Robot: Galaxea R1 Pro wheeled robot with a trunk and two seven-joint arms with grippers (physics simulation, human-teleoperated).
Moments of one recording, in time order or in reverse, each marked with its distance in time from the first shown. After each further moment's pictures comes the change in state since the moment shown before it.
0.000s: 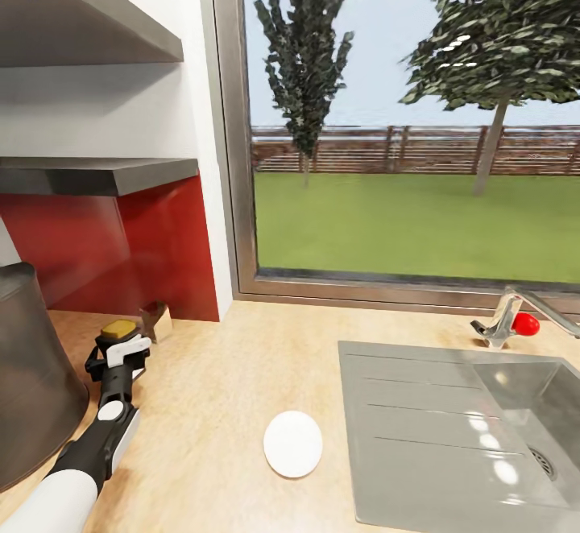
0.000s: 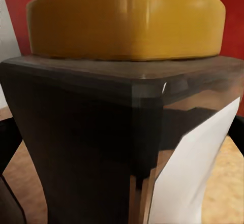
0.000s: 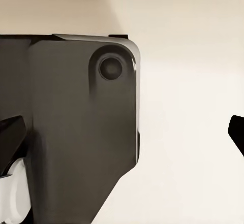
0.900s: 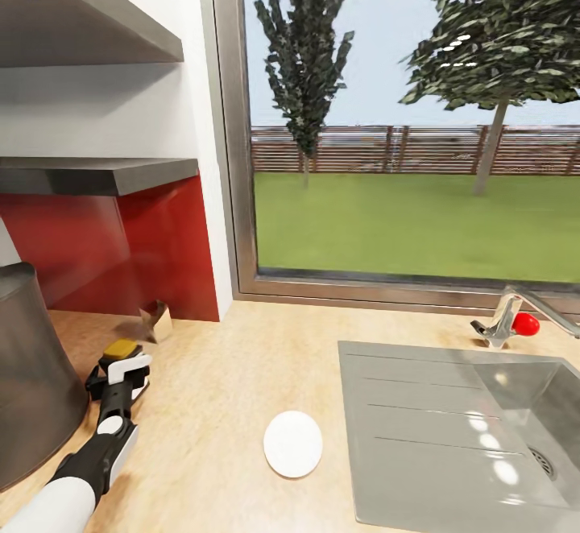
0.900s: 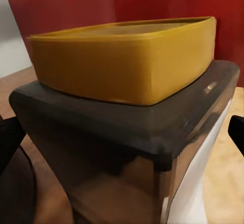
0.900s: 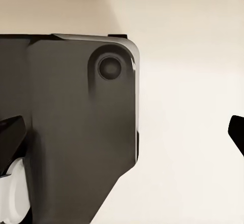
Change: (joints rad) left arm 0.000 0.009 -0.002 0.126 -0.001 -0.006 0.002; right arm 0.000 -0.002 0.000 0.001 0.000 0.000 0.000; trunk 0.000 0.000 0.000
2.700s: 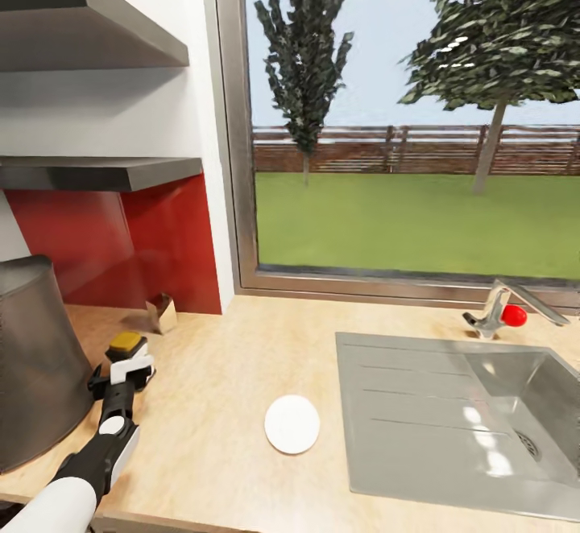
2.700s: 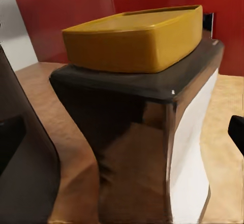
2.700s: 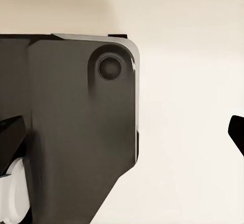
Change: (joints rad) left arm 0.000 -0.003 -0.011 0.002 -0.001 0.001 0.000; right arm 0.000 0.000 0.000 0.000 0.002 0.000 0.000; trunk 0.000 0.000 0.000
